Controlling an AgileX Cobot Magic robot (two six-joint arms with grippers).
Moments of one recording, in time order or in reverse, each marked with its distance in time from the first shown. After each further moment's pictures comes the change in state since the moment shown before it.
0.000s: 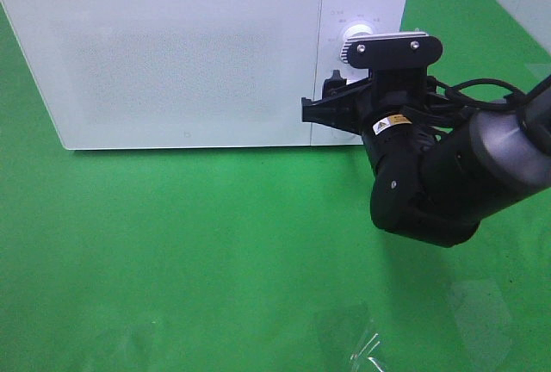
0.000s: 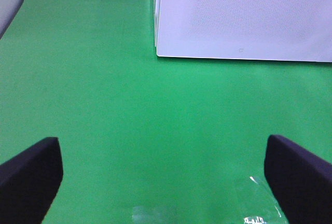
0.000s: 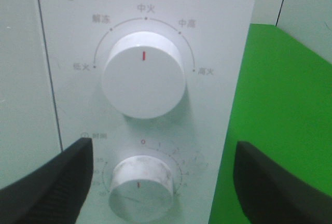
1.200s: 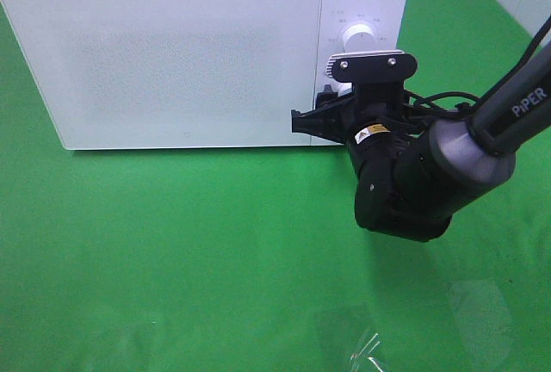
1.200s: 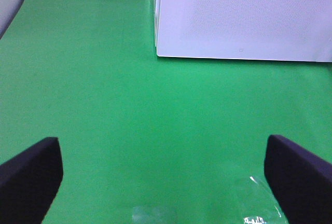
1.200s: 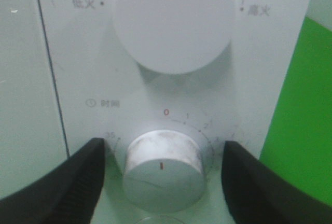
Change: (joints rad) left arm 0.000 0.000 0.000 0.000 0.000 0.000; right arm -0.038 0.123 -0.083 -0.061 0.028 0.053
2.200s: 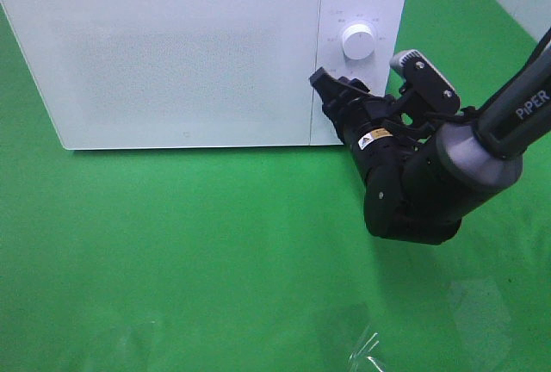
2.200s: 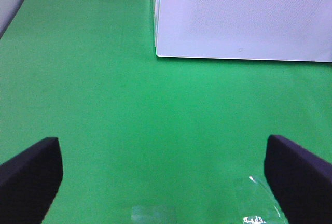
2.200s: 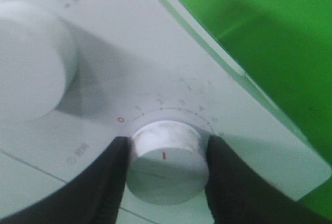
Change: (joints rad) left arm 0.000 0.000 0.000 0.000 0.000 0.000; right arm -0.015 0.006 0.021 -0.102 -0.016 0.946
